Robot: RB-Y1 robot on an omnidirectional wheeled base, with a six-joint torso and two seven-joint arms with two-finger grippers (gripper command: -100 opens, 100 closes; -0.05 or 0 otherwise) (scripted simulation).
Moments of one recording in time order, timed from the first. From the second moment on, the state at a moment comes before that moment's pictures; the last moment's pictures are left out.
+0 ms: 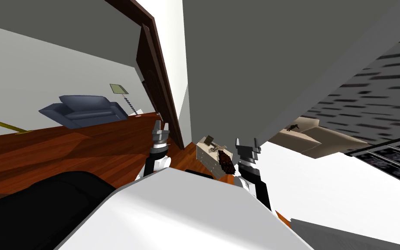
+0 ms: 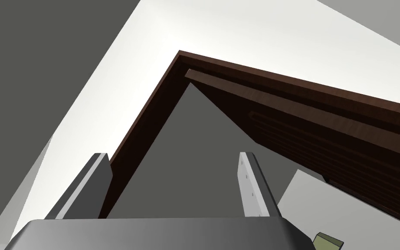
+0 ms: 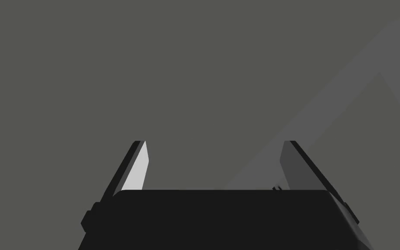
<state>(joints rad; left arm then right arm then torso) 0.52 0.01 0.05 -2.27 0.12 -0.63 -0.11 0.51 -0.14 0.03 -2.18 -0.29 -0.47 -0.33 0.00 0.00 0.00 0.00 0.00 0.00</state>
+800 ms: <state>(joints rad) 0.52 0.01 0.05 -2.27 0.12 -0.63 -0.11 0.56 -0.17 0.02 -2.07 -0.45 -0.44 -0.54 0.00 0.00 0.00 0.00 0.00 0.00</state>
